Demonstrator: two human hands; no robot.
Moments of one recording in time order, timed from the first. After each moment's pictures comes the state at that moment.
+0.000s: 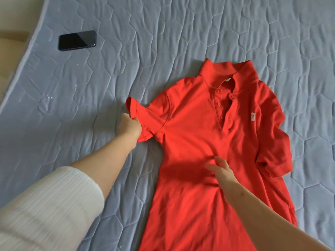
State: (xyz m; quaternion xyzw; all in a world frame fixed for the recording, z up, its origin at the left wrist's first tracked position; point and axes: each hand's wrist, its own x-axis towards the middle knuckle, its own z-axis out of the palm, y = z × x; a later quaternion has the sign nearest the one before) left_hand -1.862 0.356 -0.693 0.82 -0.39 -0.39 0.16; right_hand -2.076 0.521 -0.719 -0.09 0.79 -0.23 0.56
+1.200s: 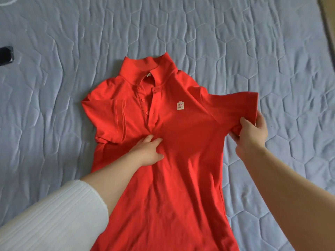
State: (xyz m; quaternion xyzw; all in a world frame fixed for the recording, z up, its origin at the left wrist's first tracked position) left_hand -2.071 0.456 -0.710 0.49 -0.73 -0.35 -0.31; right_hand -2.305 0.532 -0.657 0.08 0.71 -0.61 0.34
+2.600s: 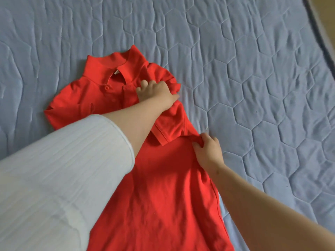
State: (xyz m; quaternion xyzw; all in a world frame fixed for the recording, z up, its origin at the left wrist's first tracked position) left_hand -2.230 0.387 -0.694 0.59 -0.77 -0.16 -0.15; right_hand -2.277 0.574 -0.727 -0.23 0.86 -0.22 0.41
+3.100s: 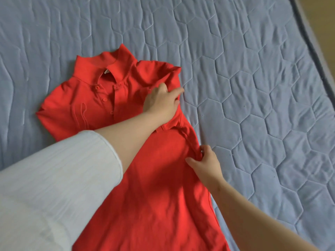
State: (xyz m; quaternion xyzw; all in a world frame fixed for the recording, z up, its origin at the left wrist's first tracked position) left_hand -2.233 0.429 -0.696 0.42 -0.89 -0.19 -0.05; right_hand -2.271 0.626 -0.730 -0.17 0.84 -0.25 0.45
